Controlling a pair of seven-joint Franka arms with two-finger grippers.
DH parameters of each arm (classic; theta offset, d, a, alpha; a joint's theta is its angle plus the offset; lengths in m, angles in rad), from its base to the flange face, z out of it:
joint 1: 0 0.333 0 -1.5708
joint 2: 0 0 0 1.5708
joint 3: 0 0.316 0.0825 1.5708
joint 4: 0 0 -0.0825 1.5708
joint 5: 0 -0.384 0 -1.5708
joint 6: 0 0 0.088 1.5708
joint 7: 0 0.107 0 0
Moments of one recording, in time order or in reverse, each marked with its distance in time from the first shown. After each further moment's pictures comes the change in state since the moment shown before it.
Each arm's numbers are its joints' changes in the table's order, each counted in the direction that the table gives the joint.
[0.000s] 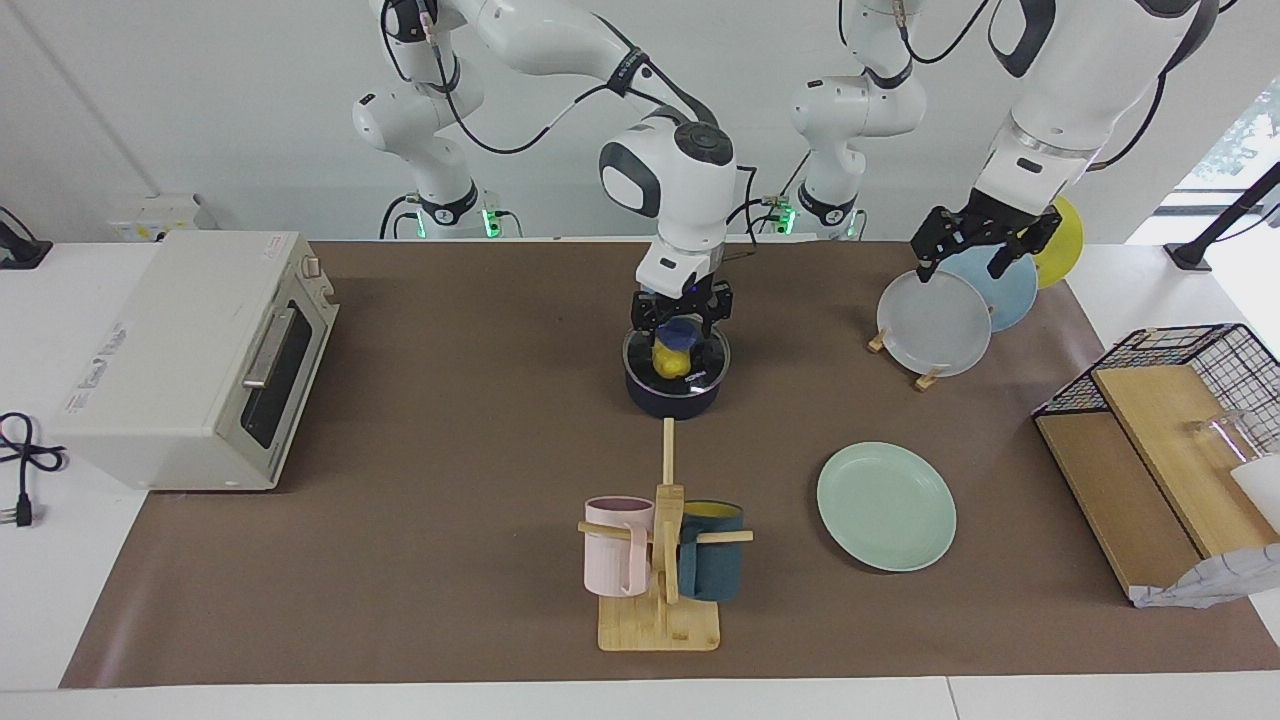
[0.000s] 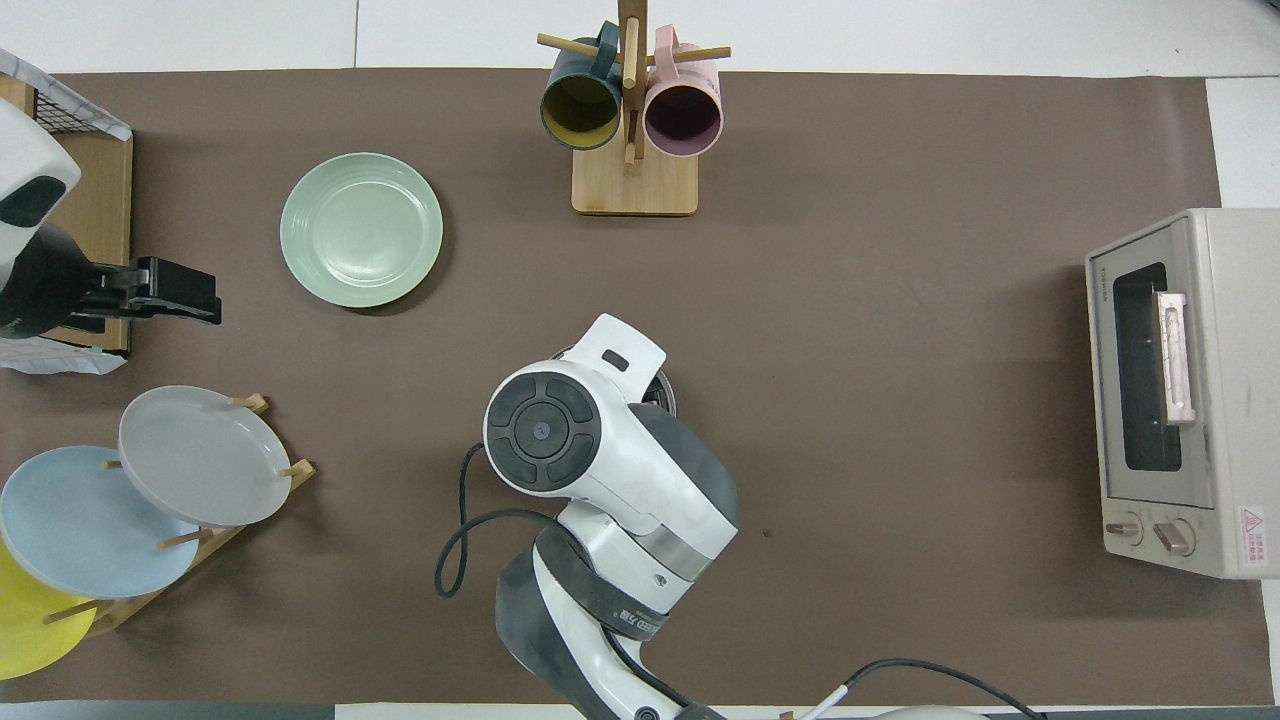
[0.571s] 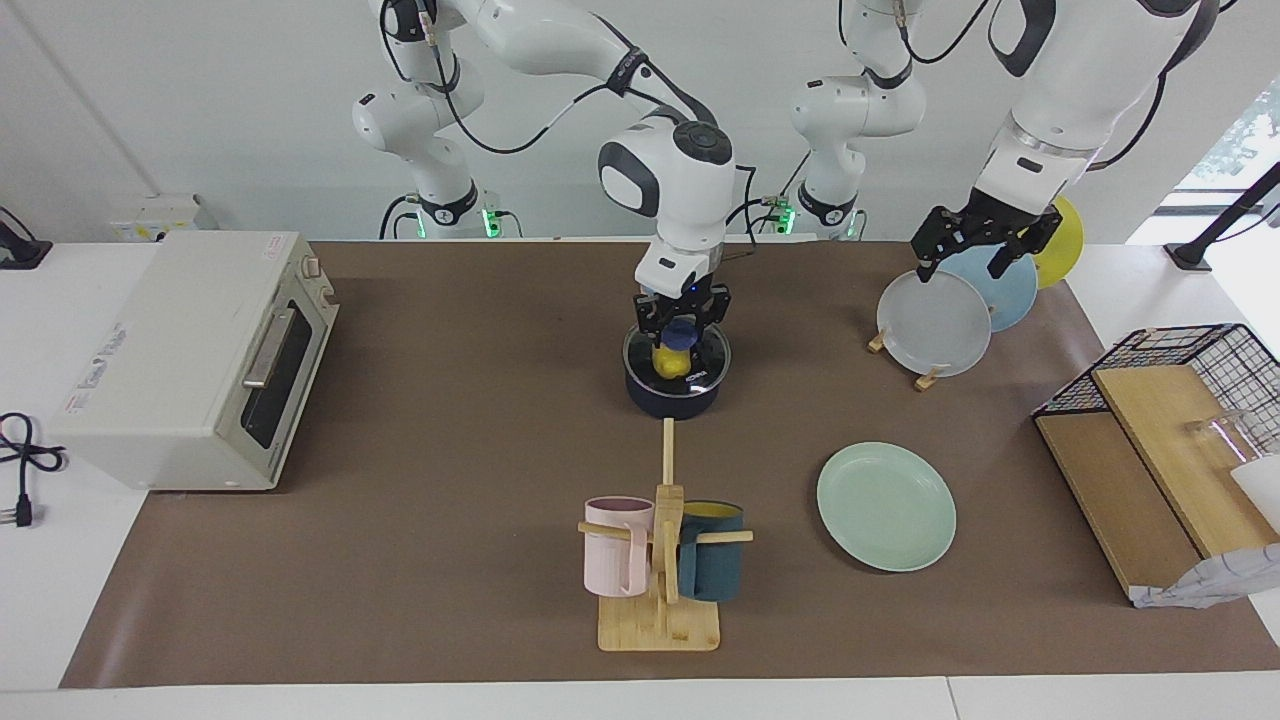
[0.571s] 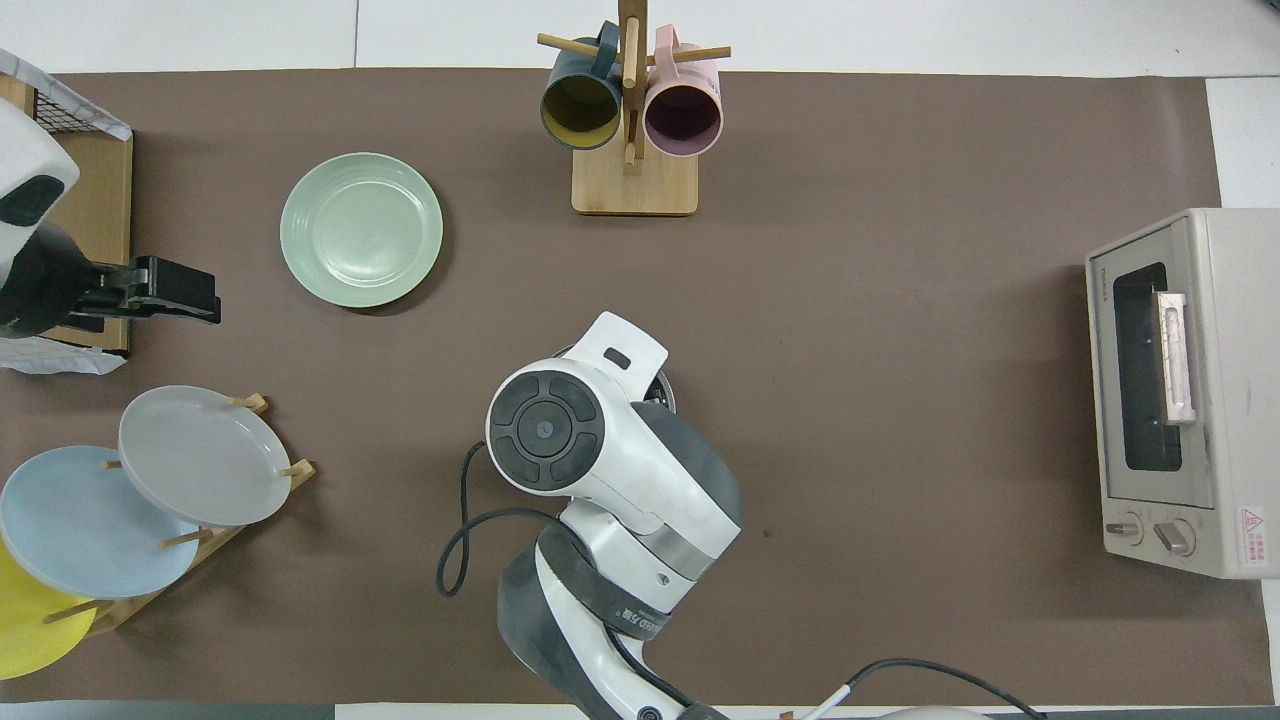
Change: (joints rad) left arm 0.000 0.000 0.000 0.002 0.000 0.000 0.000; right arm -0.004 -0.004 -0.002 0.003 0.001 0.000 -0.005
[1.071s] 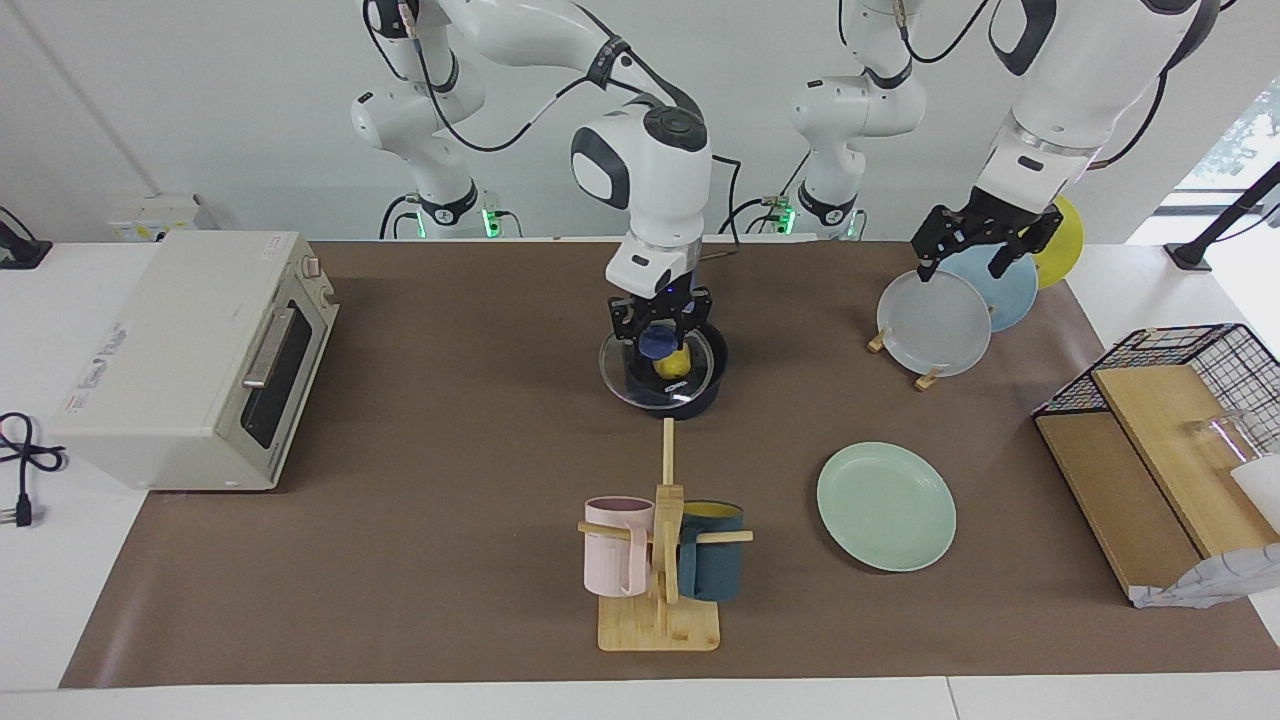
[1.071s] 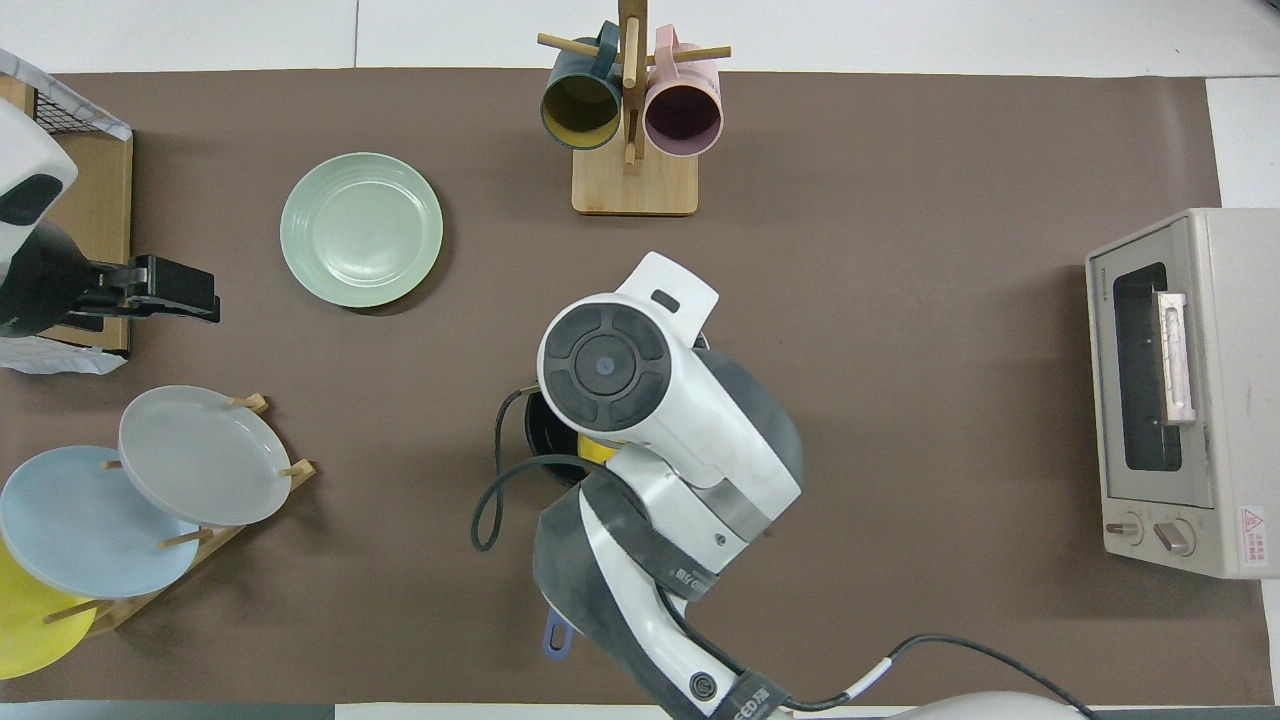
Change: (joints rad) left arm 0.000 0.000 0.000 0.002 0.000 0.000 0.000; right arm -0.101 -0.028 -0.012 0.079 0.019 -0.077 -0.131
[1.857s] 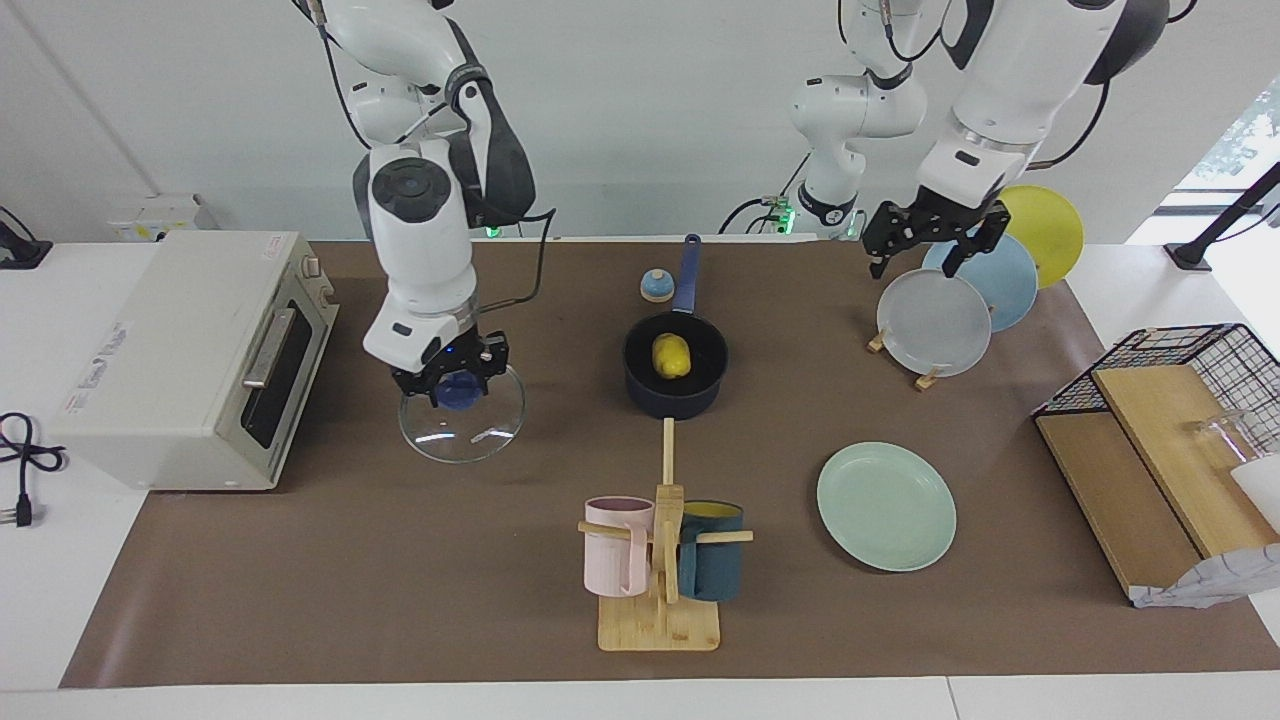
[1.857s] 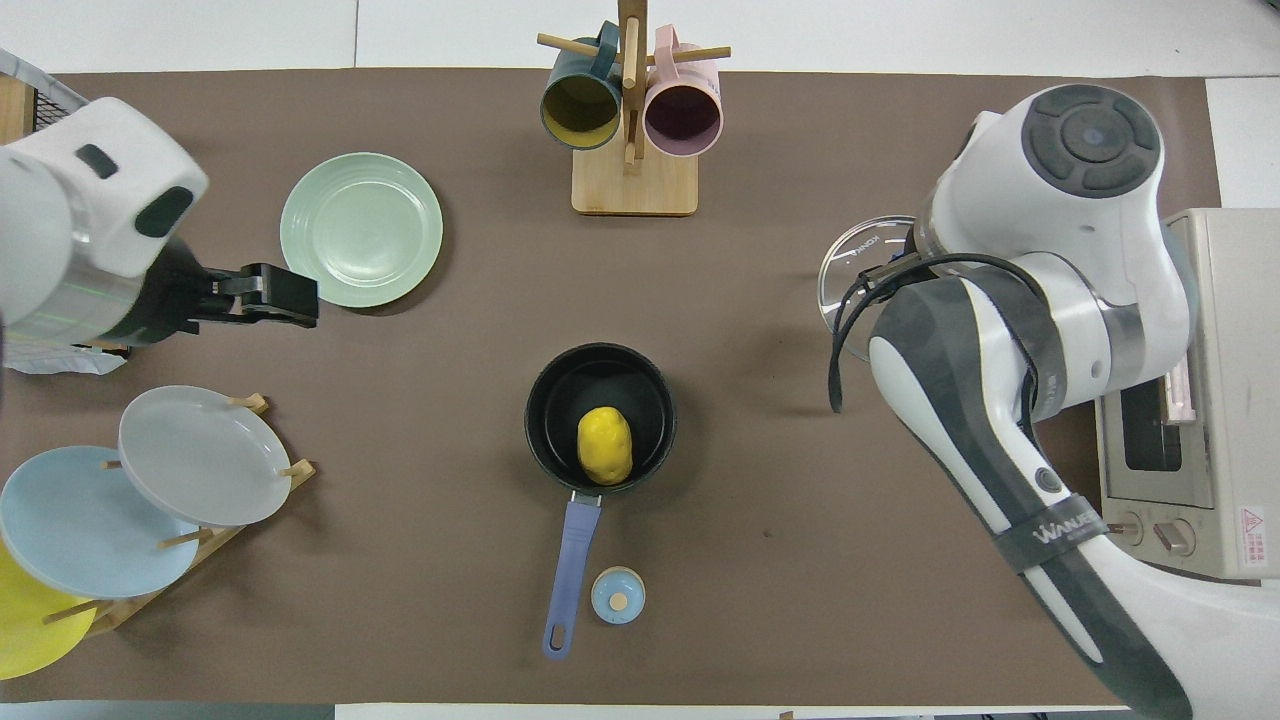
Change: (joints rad) left arm -0.139 0.013 -0.035 -0.001 0.011 0.045 -0.170; right arm -0.436 -0.092 -0.006 -0.144 -0.002 -0.020 -0.599
